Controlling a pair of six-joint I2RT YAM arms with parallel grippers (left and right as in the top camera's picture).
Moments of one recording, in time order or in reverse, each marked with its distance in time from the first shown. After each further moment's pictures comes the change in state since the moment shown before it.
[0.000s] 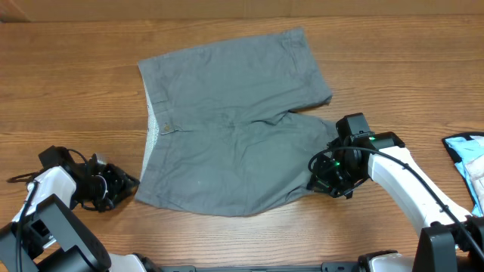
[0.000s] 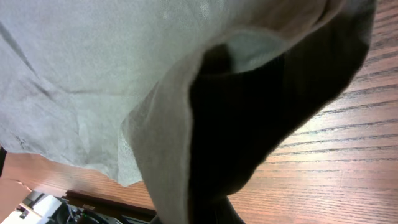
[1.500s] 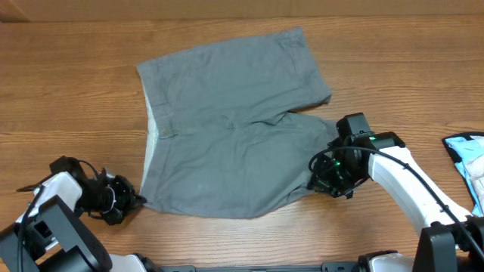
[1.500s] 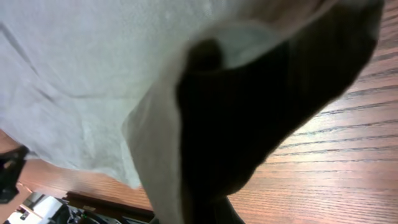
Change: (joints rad) left arm -0.006 -0.007 -0.068 -0.095 -0.018 -0.066; right arm -0.007 0.000 0.002 -0.002 0.003 0.000
